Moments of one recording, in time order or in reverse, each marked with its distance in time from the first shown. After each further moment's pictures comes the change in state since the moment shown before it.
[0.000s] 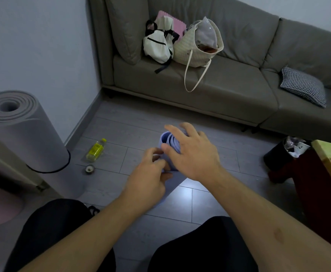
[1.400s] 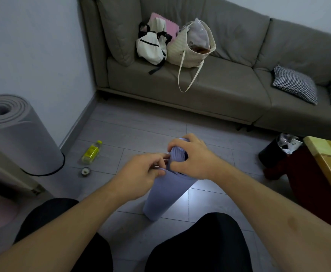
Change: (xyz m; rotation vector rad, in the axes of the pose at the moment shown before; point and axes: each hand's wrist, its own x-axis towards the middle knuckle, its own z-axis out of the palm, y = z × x) left_hand 0.011 0.014 -0.026 -0.314 -0.235 -0.077; right_hand -0.010 0.040 -0.011 0.335 -0.320 -0.001
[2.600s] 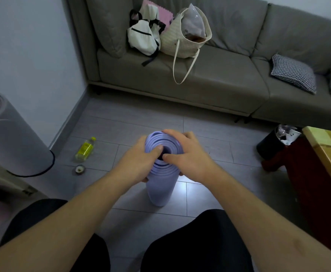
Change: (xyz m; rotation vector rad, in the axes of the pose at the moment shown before) left_hand 0.031 0.020 0.012 -0.180 0.141 -0.458; right_hand -0.007 -0.001 0.021 0.476 0.121 0.119
